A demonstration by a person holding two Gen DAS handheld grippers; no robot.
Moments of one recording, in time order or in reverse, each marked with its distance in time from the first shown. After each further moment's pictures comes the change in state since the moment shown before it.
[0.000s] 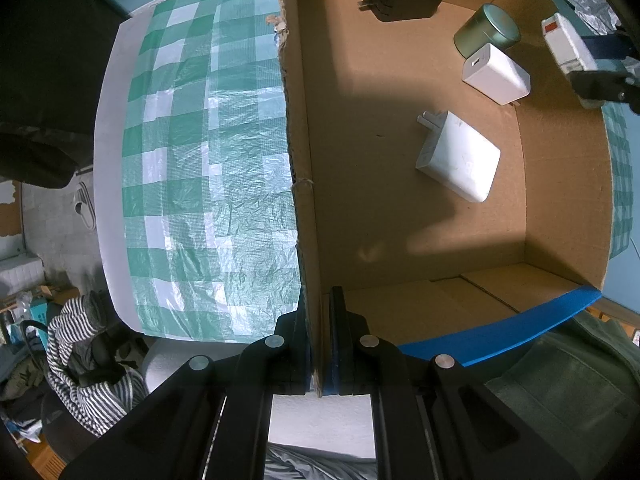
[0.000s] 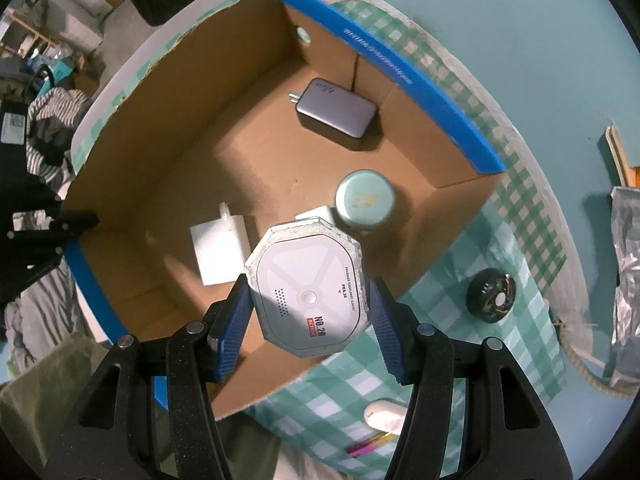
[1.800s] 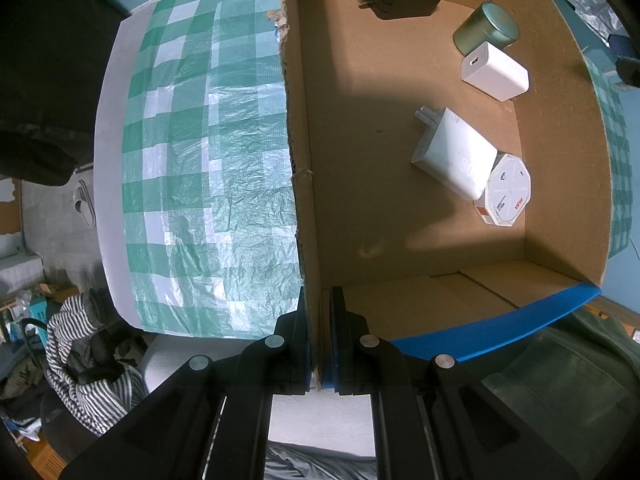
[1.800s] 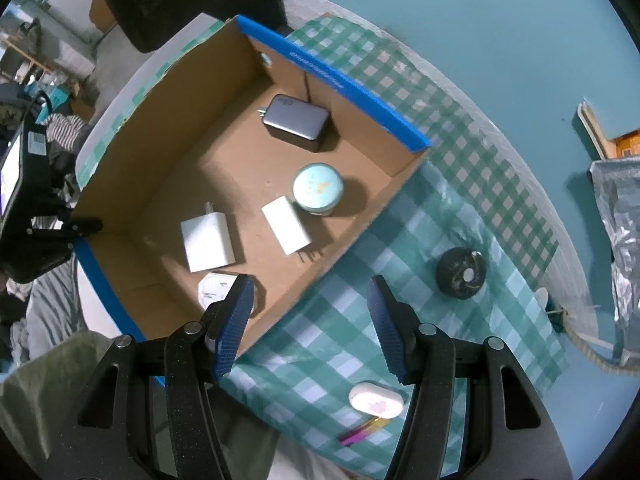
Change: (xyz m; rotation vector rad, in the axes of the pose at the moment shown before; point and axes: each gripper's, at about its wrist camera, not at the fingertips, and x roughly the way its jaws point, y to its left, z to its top) left arm -0.002 -0.001 -0.005 0.000 0.000 -0.001; right arm -0.041 -0.035 -0.029 0.078 -0.074 -0.002
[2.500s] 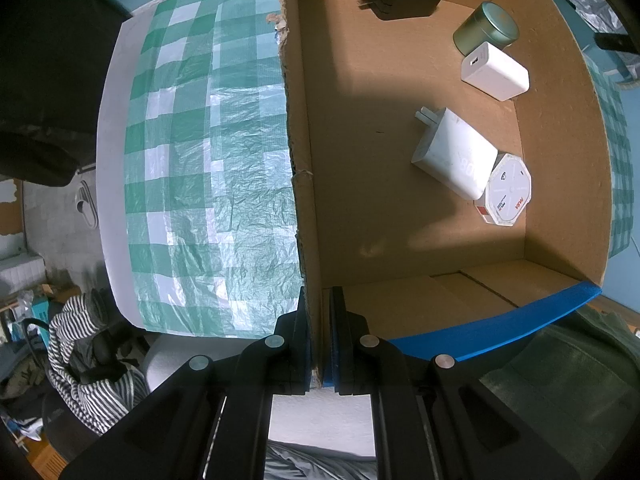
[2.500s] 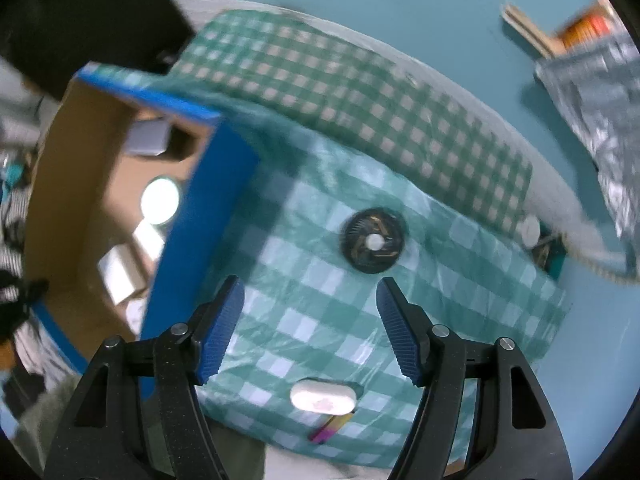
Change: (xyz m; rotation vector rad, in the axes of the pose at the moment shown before) left arm -0.003 0.001 0.002 0.000 0.001 0.004; right arm 0.027 -0.127 -0.012 0.328 0.056 -0.041
